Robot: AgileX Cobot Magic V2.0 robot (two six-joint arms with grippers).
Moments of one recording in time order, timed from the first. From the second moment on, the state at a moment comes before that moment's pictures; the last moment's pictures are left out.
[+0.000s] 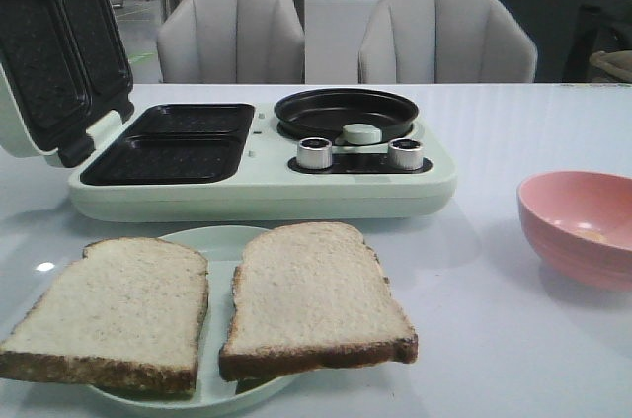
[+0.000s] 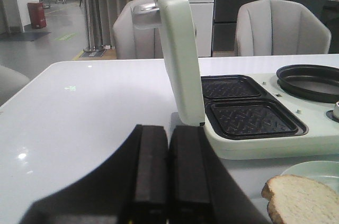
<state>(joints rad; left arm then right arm) -0.10 0.00 0.00 0.06 0.10 -0.08 -0.01 -0.01 0.03 0.09 0.04 -0.04</state>
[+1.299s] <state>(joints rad) -0.11 0.43 -0.50 0.05 0.47 -0.08 -0.01 0.56 -0.62 0.06 0.61 -0.03</state>
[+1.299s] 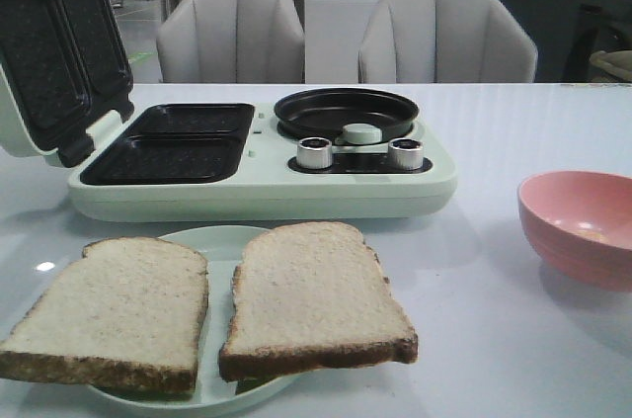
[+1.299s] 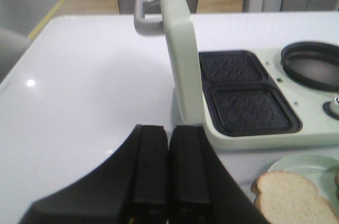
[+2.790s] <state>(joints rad) -1.10 1.23 -0.46 0.88 0.66 -0.30 -0.01 0.69 -0.62 0.06 0.62 -0.03</state>
